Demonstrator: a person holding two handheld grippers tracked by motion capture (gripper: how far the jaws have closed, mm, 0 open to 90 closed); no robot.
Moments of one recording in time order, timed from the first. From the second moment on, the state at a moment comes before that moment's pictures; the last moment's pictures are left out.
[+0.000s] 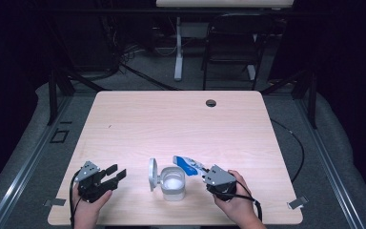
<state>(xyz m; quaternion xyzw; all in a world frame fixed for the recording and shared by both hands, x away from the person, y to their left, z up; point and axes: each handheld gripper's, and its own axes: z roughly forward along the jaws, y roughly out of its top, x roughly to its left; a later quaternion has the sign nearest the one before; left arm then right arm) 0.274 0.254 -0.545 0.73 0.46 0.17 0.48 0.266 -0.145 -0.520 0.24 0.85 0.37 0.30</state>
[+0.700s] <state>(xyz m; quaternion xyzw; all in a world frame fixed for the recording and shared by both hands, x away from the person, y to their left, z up) 0.273 0.254 -0.544 0.72 0.47 0.17 0.48 0.293 -0.167 -0.537 0.39 0.77 0.44 0.25</state>
